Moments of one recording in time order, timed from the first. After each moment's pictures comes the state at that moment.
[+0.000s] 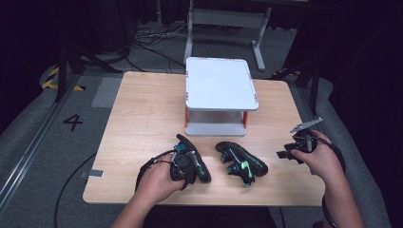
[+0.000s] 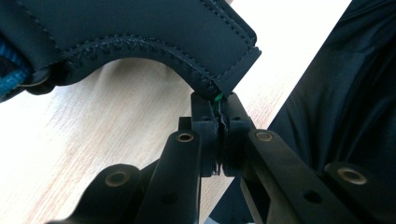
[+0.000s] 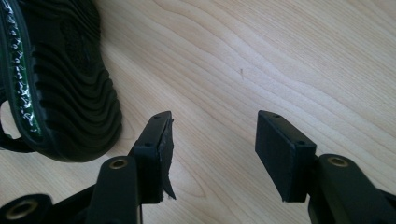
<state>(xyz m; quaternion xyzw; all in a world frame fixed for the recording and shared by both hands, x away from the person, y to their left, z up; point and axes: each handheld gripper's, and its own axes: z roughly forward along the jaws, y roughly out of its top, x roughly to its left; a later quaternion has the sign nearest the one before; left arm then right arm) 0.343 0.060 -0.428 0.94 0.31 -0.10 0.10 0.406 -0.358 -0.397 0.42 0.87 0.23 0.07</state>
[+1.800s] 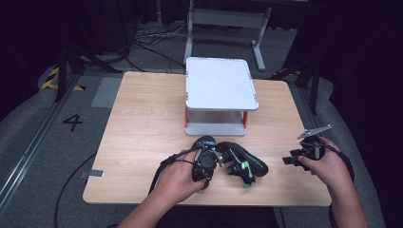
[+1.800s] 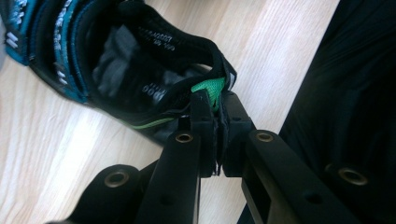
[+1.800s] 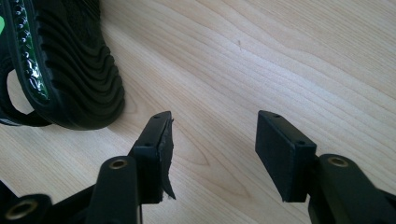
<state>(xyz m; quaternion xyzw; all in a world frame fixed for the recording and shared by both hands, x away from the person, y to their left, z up) 0.326 -0.002 -0.378 0.97 0.20 0.04 0.13 0.384 -0.373 -0.399 0.44 0.86 0.24 0.07</state>
